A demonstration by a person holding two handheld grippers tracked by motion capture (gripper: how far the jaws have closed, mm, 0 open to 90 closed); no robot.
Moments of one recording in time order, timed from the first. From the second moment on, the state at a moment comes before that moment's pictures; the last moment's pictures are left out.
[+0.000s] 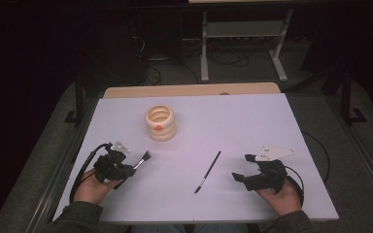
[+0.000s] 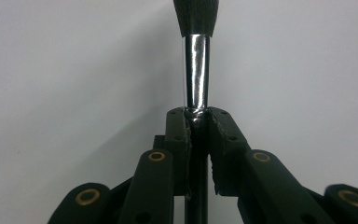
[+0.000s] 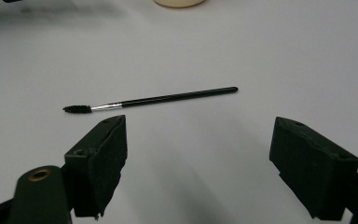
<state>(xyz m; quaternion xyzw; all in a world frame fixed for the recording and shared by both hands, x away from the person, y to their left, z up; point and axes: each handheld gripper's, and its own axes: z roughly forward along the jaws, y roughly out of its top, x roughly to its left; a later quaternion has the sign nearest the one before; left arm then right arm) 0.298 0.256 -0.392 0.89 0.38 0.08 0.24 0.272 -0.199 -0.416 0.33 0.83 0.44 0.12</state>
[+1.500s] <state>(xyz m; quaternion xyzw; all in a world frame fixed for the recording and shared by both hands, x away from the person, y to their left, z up) 0.290 0.197 -0.336 0.87 0.24 0.05 0.42 0.303 -0.119 -0.364 0.24 0.85 0.48 0.01</state>
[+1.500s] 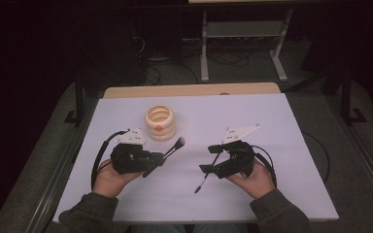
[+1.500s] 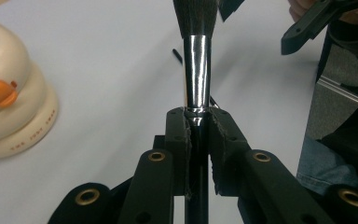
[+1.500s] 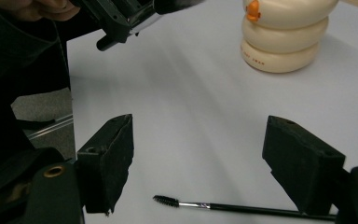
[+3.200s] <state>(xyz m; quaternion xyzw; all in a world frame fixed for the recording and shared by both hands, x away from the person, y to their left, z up) 0.284 0.146 -0.361 0.91 0.17 0.01 0.38 0.316 -0.091 -0.358 0.19 0.84 0.49 -0.11</state>
